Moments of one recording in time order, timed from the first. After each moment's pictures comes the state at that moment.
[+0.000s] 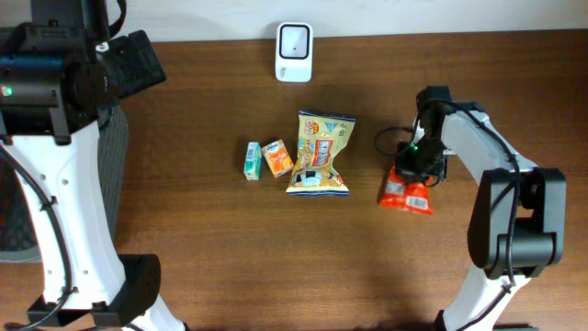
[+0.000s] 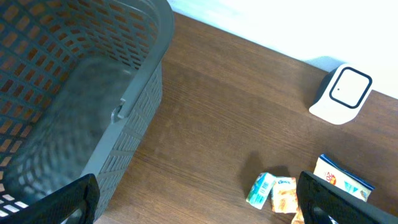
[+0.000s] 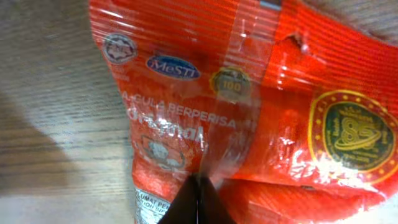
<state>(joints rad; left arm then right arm) -0.06 1.87 2.66 -1.69 -0.26 -0.40 0.00 1.99 1.39 -1.04 -0.12 0.23</state>
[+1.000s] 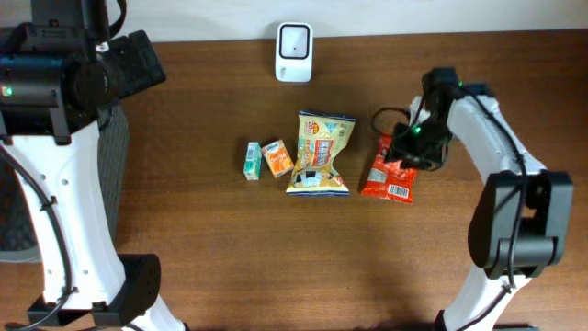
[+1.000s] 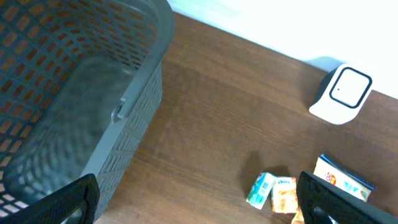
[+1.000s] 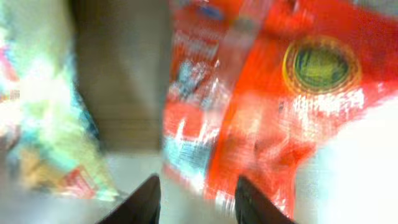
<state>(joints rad) -0.06 1.87 2.66 -1.69 -0.26 -0.40 -0.01 1.99 1.56 -1.13 -0.34 0.22</state>
